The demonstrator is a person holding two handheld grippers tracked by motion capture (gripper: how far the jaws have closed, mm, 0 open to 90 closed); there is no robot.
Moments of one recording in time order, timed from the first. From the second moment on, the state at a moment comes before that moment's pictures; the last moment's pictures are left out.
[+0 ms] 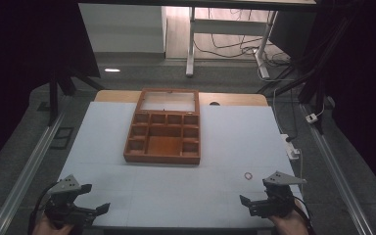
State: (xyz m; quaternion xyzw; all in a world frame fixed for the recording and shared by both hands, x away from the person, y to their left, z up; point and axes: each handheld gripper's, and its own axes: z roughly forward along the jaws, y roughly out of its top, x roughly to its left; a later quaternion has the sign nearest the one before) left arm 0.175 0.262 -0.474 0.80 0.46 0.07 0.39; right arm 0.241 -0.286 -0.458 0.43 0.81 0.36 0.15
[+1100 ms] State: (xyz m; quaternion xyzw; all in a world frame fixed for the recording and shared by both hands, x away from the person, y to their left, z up) left arm 0.176 0.261 -0.475 0.80 0.46 0.07 0.38; right arm 0.292 -0.272 -0.479 0.39 0.84 0.35 0.12
